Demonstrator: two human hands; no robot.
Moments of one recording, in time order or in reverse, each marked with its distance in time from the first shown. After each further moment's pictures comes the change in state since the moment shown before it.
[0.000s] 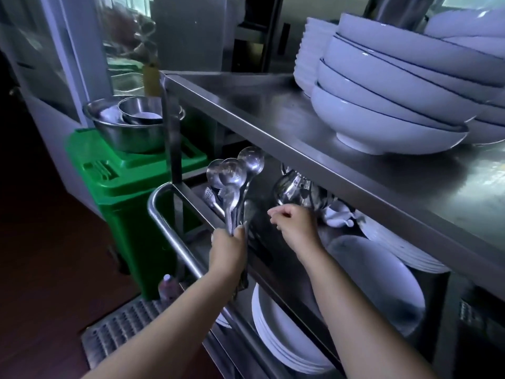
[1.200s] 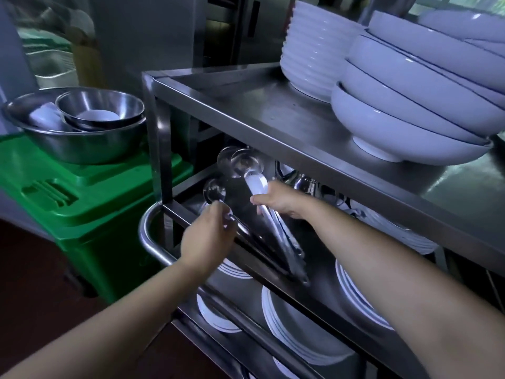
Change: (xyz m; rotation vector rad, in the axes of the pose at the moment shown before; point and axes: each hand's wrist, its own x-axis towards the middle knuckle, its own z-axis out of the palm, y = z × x) left_hand 0.102 0.030 -0.083 0.490 -0.160 0.696; right_hand 0.088 -0.077 0.047 -0.400 -0.352 0.087
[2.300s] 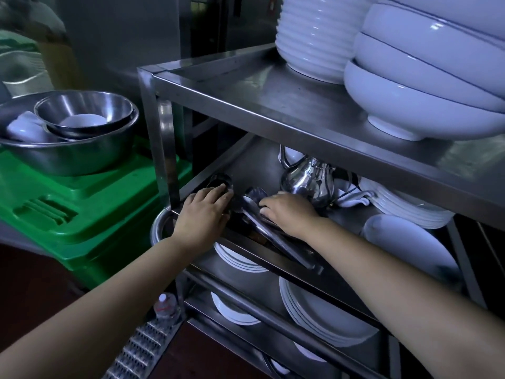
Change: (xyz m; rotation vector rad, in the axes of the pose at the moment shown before) left_hand 0.065 -0.074 -0.005 0.465 -0.167 0.479; right_hand 0.006 0.022 0.051 -0.676 0.229 -0.204
